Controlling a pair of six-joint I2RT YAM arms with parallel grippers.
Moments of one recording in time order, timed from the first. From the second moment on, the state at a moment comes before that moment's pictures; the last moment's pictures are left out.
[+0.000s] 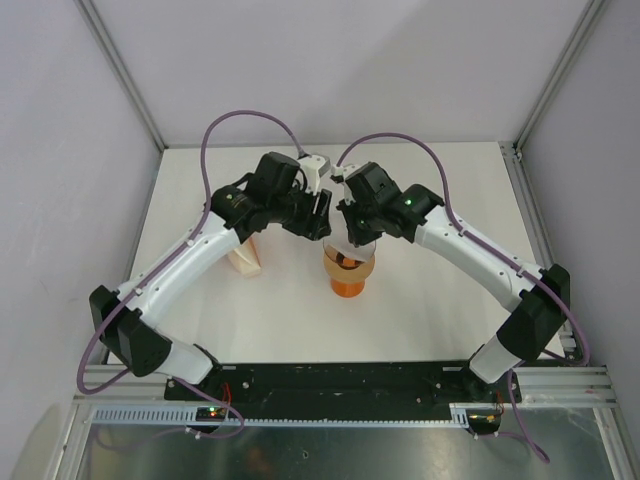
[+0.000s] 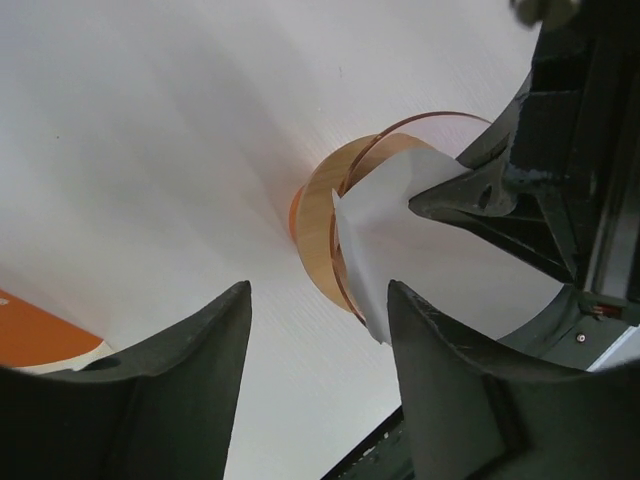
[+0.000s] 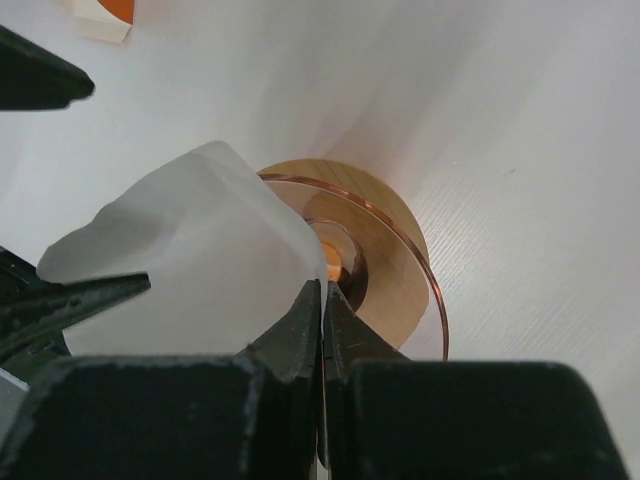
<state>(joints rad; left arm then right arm) -0.65 1.45 1.49 -0.78 0.16 -0.18 0.77 1.59 1.57 -0.87 0.02 0.23</state>
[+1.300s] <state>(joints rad) -0.65 1.45 1.45 -0.74 0.22 -0.16 0.88 1.24 1.30 -0.48 0.05 0.13</state>
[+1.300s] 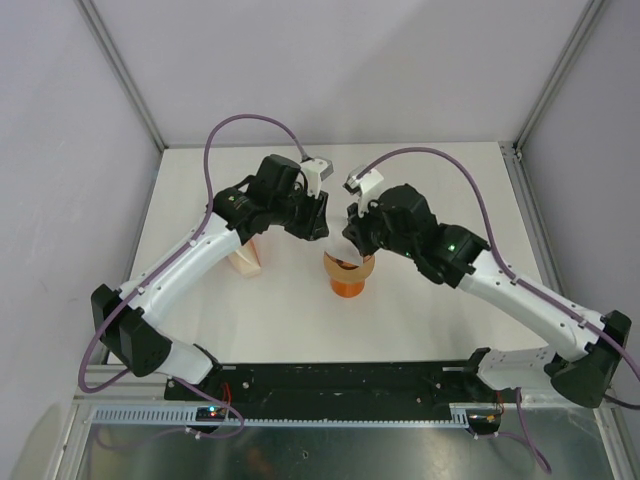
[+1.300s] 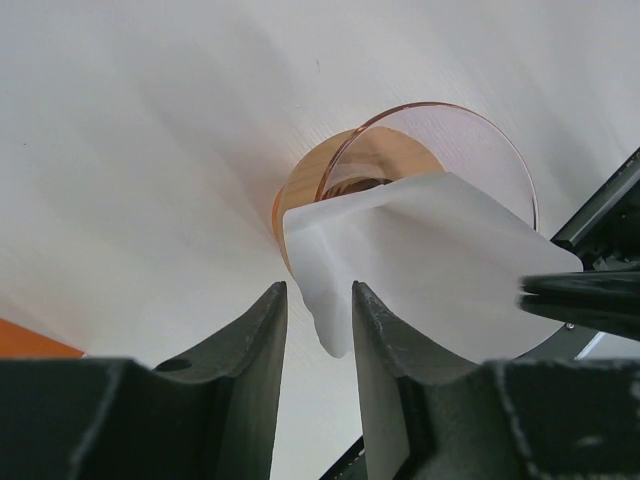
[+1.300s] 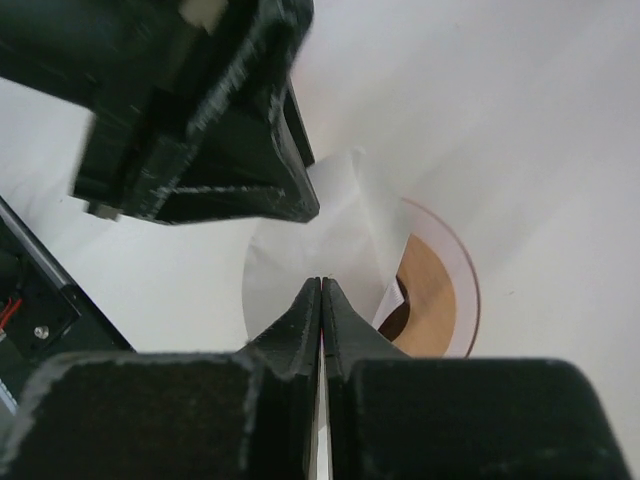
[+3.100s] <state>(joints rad) -0.34 1.42 1.47 -0.74 0.29 -0.08 0.91 1.81 1.71 -0.97 0.19 0.10</state>
